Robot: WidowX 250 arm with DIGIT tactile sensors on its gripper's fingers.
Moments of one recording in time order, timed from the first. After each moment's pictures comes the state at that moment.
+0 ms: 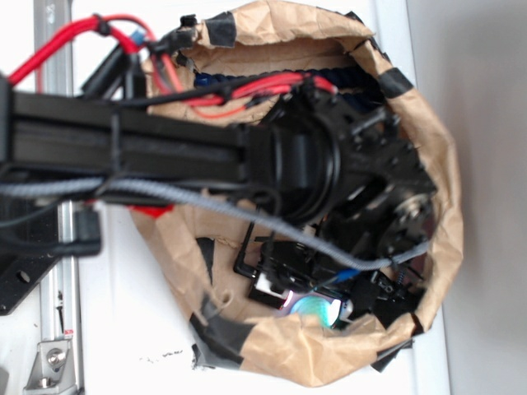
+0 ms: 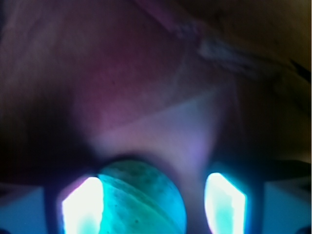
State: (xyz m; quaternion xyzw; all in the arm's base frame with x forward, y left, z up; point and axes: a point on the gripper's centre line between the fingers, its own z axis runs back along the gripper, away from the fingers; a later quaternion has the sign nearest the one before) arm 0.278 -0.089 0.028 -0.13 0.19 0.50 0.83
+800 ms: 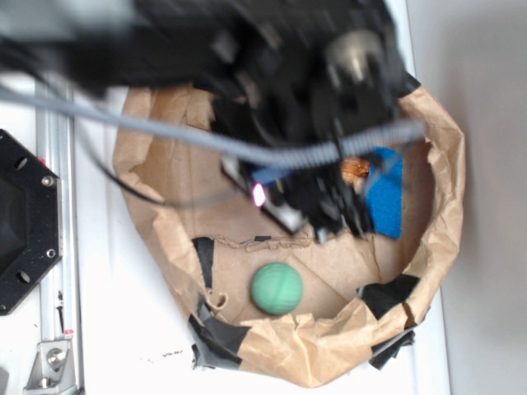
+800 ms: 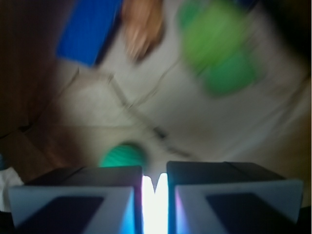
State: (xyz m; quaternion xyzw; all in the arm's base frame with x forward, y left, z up) arm 0.251 0.004 0.145 -0.08 0.05 0.34 0.94
